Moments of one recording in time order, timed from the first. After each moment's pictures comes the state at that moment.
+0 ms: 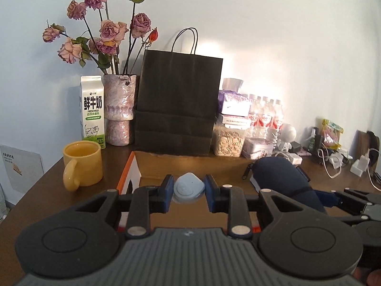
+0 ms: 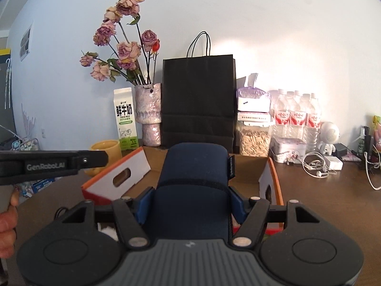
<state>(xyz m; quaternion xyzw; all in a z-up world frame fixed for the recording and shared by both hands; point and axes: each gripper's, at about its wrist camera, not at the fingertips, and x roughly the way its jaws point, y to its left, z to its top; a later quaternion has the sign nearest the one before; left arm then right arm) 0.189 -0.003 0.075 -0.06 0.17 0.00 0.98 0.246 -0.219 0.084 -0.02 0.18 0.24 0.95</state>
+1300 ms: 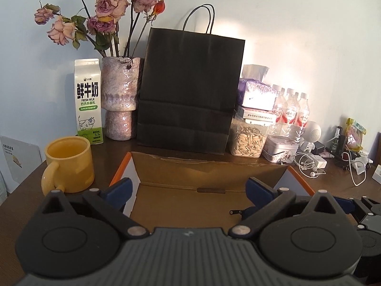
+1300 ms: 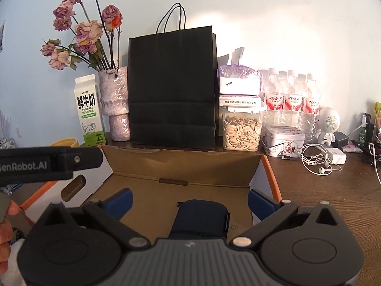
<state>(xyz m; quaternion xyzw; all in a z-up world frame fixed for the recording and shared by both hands) 0.273 0.000 0.058 -0.07 0.20 0.03 0.98 0.336 -0.206 0.057 -0.03 0.21 0.20 0.96</state>
